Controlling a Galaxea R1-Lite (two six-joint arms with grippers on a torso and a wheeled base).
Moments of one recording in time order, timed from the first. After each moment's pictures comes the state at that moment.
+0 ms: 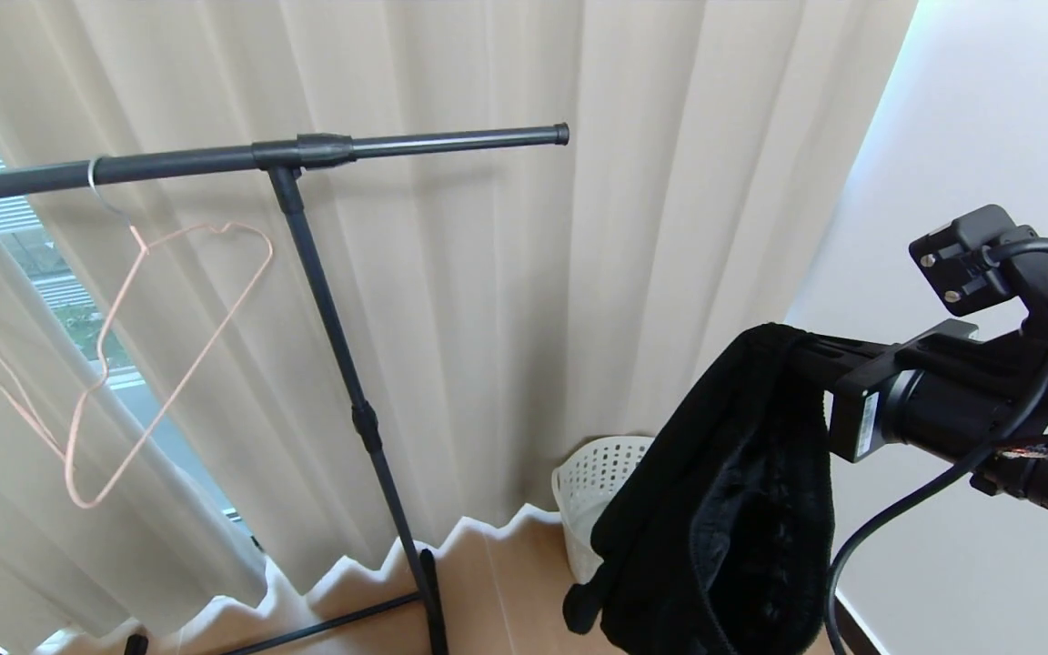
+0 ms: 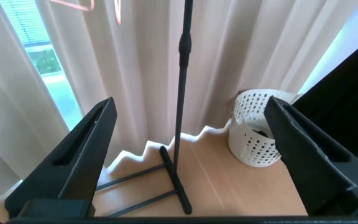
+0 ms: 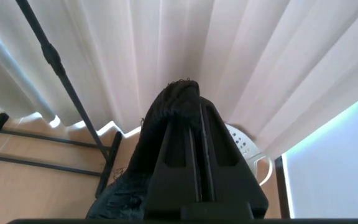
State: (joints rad) left arm -0.01 0.00 -0.02 0.04 -0.08 -0.03; right arm 0.57 1.37 -0.68 -0.51 -0.17 -0.06
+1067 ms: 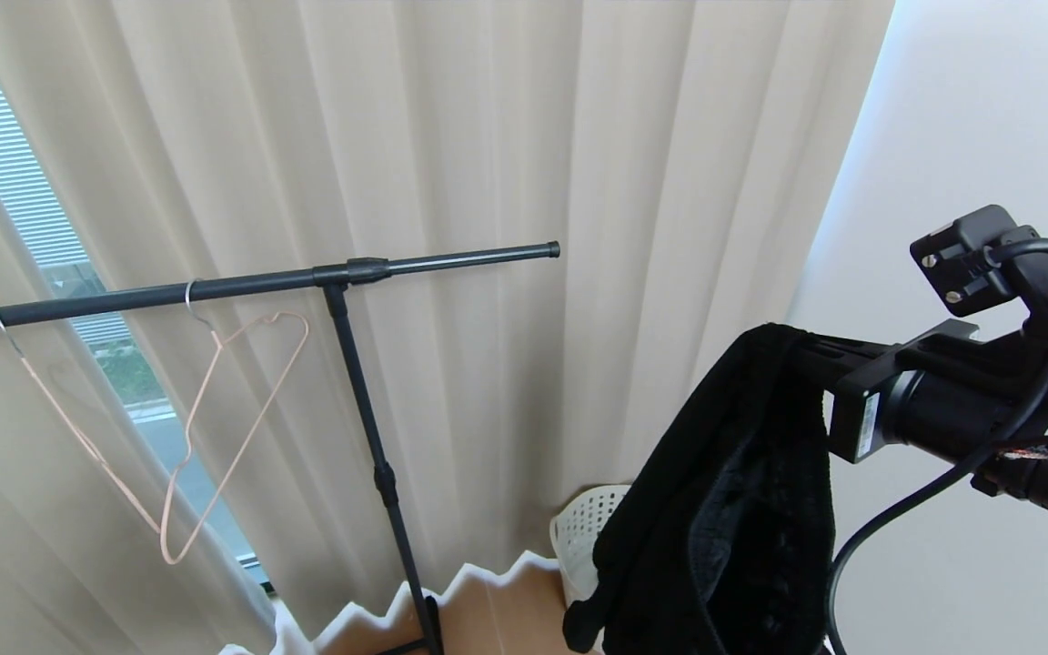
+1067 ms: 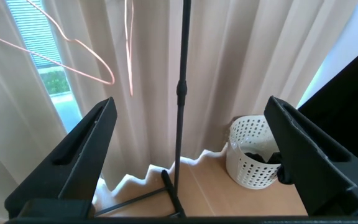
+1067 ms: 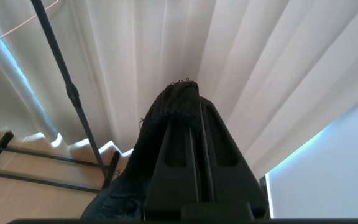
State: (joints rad) left arm -0.01 0.00 -0.02 0.04 -0.08 -0.01; right arm 0.57 1.37 -0.68 -0.51 -0.17 -0.06
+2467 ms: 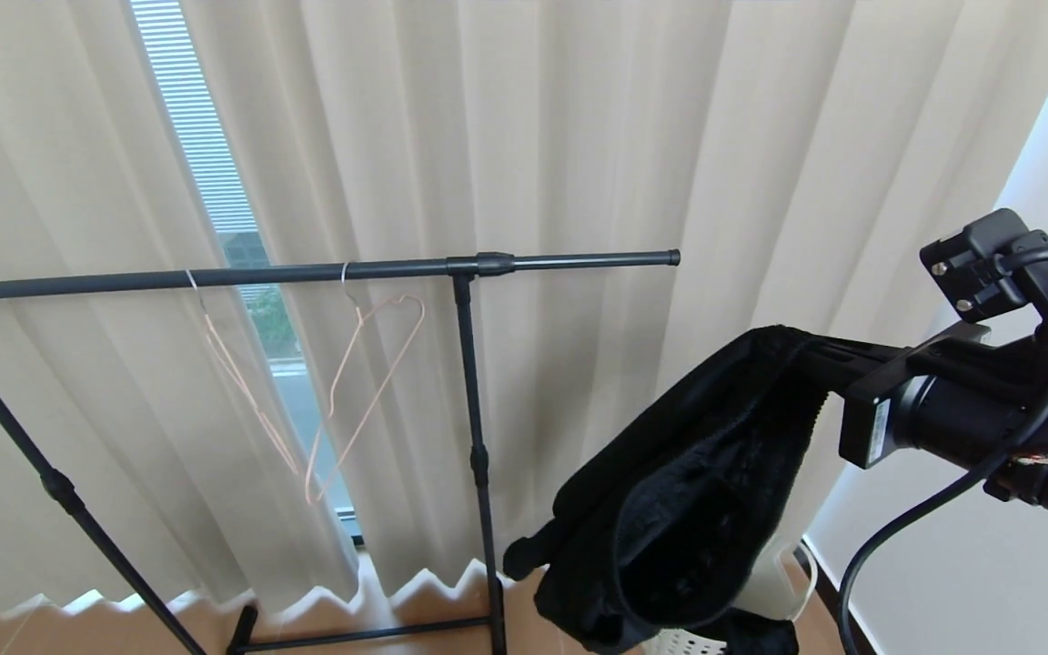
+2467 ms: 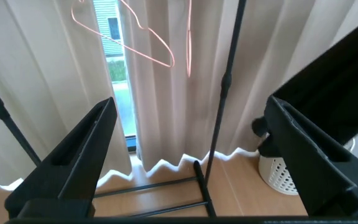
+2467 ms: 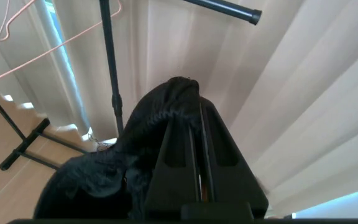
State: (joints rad) left arm -0.01 0.00 -0.02 0.04 -0.08 0.00; right arm 0.57 1.35 -0.66 -0.51 -0.17 -0.09
